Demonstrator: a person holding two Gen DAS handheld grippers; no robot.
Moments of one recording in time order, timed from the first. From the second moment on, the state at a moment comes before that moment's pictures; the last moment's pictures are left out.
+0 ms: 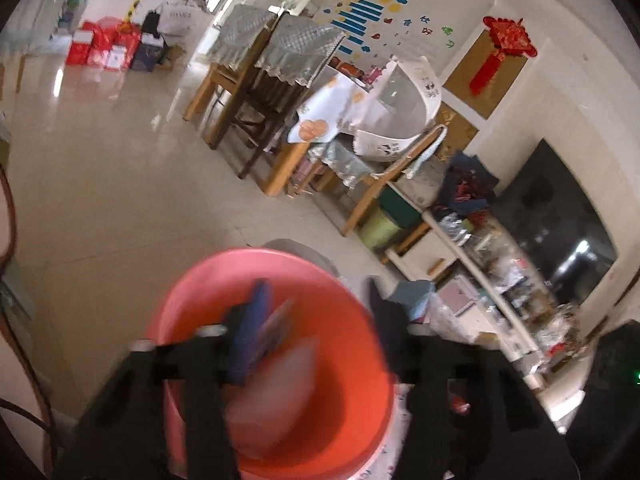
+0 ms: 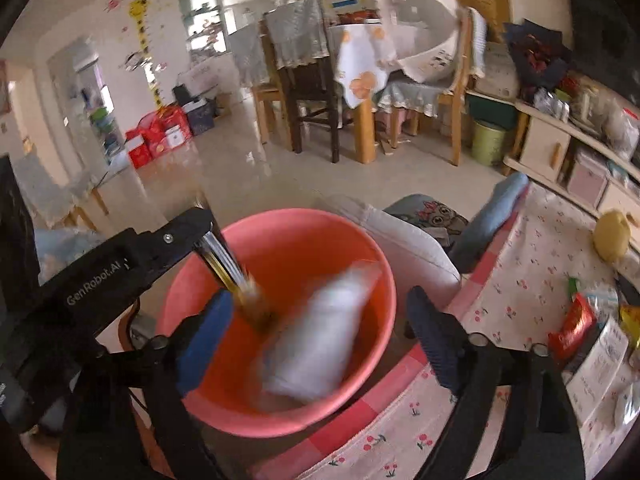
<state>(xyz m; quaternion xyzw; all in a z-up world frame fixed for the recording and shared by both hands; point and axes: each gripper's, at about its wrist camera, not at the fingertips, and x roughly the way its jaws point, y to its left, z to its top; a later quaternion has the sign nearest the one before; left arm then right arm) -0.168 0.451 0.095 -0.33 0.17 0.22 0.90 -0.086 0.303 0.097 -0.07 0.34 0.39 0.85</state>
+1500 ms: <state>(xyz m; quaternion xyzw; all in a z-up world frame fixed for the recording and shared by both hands) -0.099 0.250 0.109 -0.07 0.21 0.01 0.98 -0.132 0.033 0.063 -0.06 0.28 0.21 0.93</state>
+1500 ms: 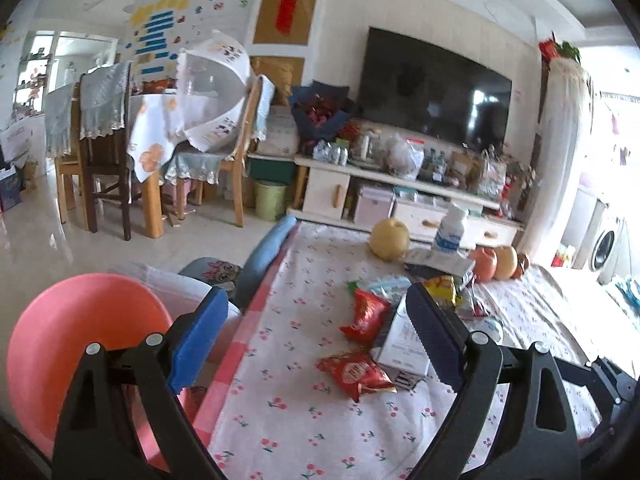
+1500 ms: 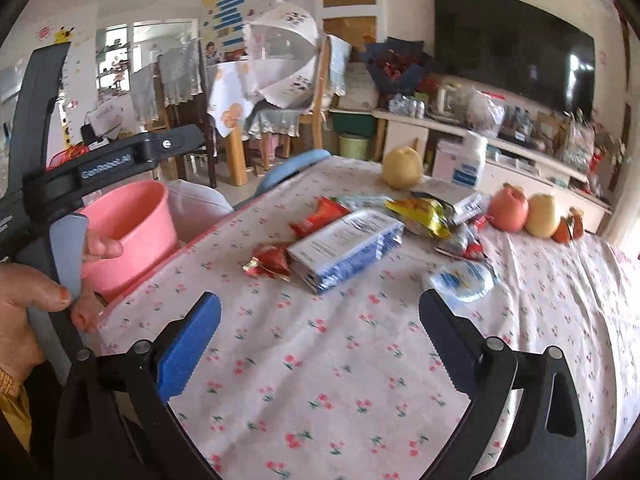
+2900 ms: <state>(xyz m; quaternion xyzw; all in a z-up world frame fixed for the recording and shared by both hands) 0.031 0.136 0.032 0.02 0.40 -0.05 0.91 0.004 -0.113 0.016 0.09 0.41 0.17 0.89</state>
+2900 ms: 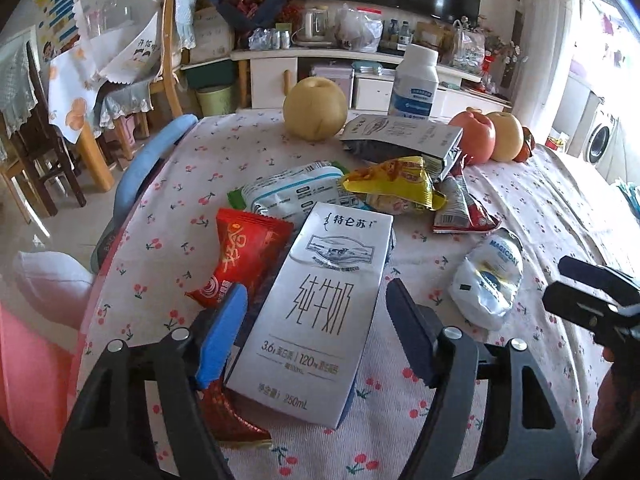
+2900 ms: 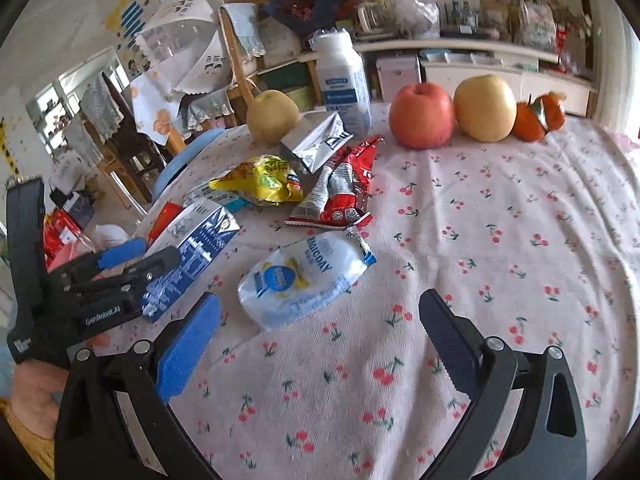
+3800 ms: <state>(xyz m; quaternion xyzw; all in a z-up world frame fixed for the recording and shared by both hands) 0.035 0.112 0.023 0.03 0.42 -0.06 0.91 0.044 -0.069 0.004 -0.04 0.42 0.22 0.88</state>
